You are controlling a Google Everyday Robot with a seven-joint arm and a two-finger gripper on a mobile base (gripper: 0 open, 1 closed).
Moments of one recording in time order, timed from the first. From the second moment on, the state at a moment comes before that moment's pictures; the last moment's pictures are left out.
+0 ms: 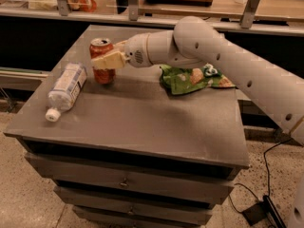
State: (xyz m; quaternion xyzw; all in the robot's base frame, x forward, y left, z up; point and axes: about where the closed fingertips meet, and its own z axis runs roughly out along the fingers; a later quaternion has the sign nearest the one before) arm 0.659 0.121 0.900 -0.44 0.66 0.38 0.47
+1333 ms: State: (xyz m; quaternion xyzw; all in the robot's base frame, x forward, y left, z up) arm 0.640 0.133 0.878 -0.47 0.65 0.39 0.45
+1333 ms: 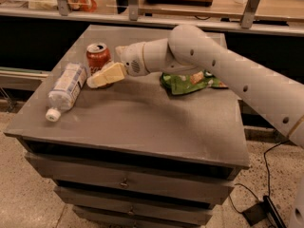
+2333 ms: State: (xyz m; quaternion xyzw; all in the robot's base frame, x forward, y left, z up) arm 0.686 0.030 0.878 -0.45 0.71 0.23 0.48
